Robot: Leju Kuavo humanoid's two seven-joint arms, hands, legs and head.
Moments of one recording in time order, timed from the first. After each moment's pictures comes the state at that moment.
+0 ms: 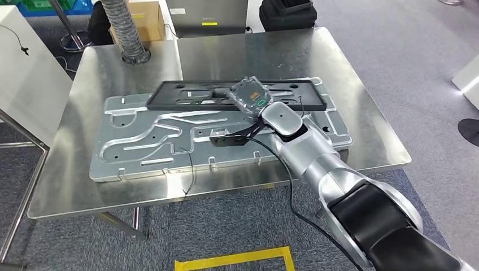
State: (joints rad) left arm -0.07 0.02 0.60 -0.20 -0.23 -0.02 -0.23; right arm -1.09 0.15 0.61 -0.43 1.46 -0.33 -0.28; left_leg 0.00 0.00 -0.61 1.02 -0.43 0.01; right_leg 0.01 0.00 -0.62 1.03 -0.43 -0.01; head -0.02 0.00
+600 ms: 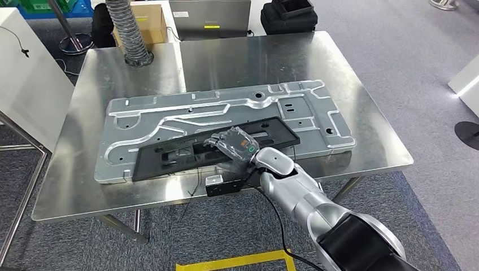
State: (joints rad) left arm -0.06 0.01 0.61 -0.20 -0.26 0.07 -0.25; right arm -0.88 0.20 0.61 -0.39 1.16 -0.39 -0.59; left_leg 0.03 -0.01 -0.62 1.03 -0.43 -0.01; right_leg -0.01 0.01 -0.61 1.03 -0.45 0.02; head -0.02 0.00
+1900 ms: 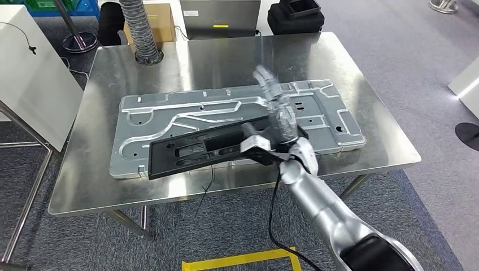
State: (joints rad) left arm -0.05 0.00 0.69 -0.20 -0.31 0.05 -0.27; right arm -0.71 0.05 0.46 -0.95 0.56 -0.59 -0.69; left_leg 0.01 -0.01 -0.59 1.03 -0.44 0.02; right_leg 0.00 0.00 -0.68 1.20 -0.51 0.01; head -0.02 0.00
